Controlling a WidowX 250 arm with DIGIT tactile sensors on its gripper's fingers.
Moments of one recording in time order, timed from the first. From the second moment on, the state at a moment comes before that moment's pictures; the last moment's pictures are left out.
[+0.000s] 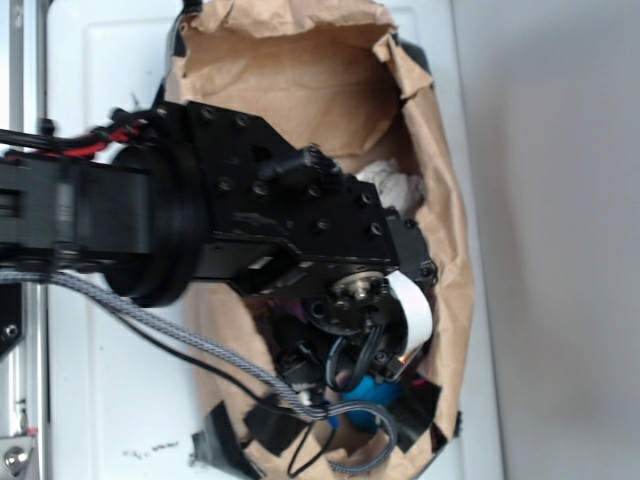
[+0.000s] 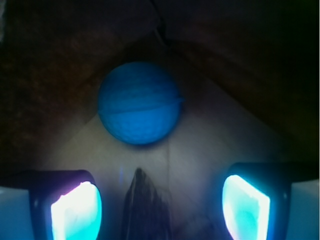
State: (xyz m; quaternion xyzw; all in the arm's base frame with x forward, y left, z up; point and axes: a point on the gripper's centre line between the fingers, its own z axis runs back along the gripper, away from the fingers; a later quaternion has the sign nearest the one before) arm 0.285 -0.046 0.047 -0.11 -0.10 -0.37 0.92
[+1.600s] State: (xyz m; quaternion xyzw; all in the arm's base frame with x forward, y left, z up) arm 0.331 -0.075 0.046 -0.14 -0.20 -0.35 0.90
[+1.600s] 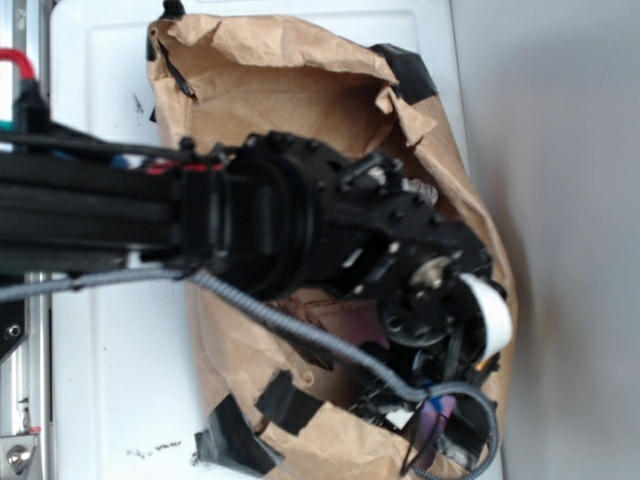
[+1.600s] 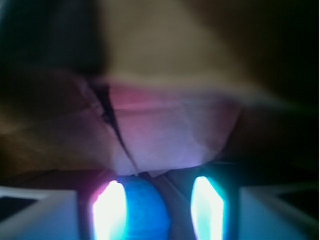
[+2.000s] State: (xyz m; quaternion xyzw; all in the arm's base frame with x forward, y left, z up) arm 0.300 -0.075 0.067 -0.16 -0.22 -0.37 0.89
